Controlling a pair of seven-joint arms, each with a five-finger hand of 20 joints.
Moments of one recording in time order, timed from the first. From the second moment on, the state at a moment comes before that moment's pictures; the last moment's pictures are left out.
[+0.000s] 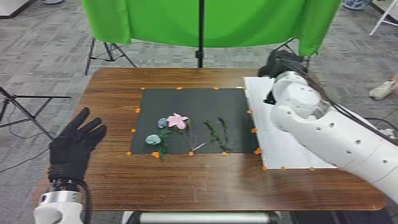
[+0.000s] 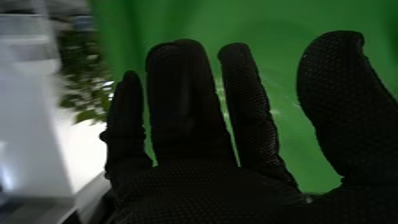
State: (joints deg) left arm 130.2 -60.2 -93.8 -122.6 35.9 15.3 22.4; right arm -44.8 -47.5 31.4 -89.3 -116.1 3.7 51.2
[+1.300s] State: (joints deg) left arm 128.9 -60.8 -93.7 -122.3 35.7 15.4 21.3; right arm -47.9 -47.3 24.1 -78.6 -123.0 5.1 54.2
